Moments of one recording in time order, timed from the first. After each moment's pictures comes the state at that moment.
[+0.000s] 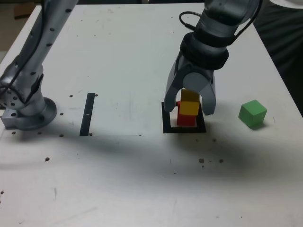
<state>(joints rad) -0.11 2.22 -1.89 1.55 0.00 0.04</state>
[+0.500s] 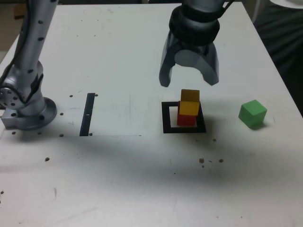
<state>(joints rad) -0.11 2.09 -1.85 1.55 0.16 0.02</state>
